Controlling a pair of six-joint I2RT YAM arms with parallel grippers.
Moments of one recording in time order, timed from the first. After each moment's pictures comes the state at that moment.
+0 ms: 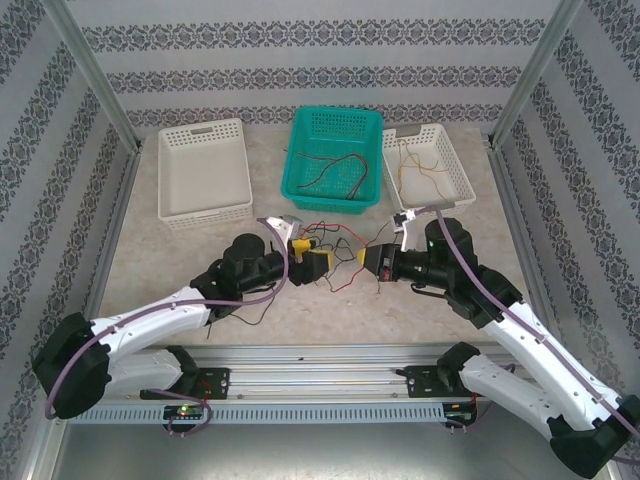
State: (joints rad) left arm -0.77 1.16 0.61 0.33 0.20 -0.48; right arm 0.59 0.78 0.83 -0.49 -0.44 0.74
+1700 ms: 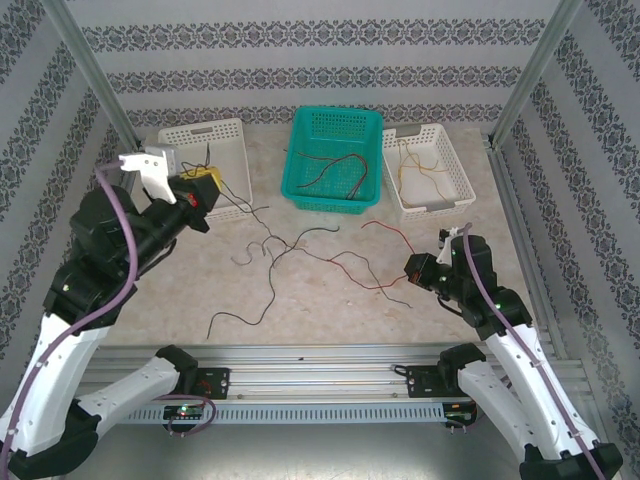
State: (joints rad) left arm -0.48 0.89 1.47 -0.65 0.00 -0.31; right arm 0.25 0.64 0.63 -0.71 -0.27 0.73
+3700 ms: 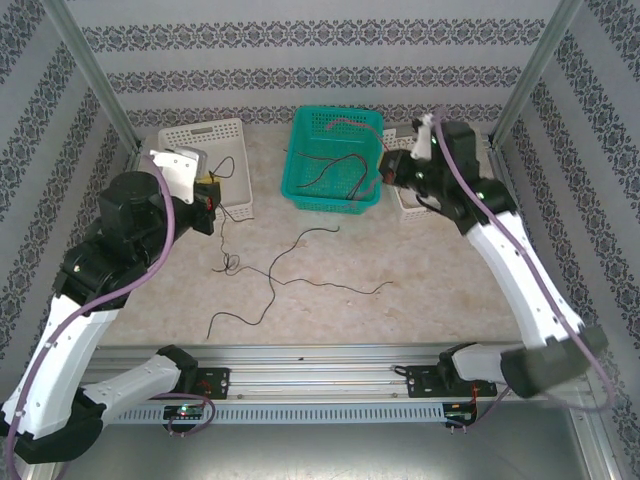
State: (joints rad) left arm -0.48 0.94 1.44 -0.81 -0.08 -0.08; right arm 0.33 1.38 1.54 -0.63 -0.24 0.56
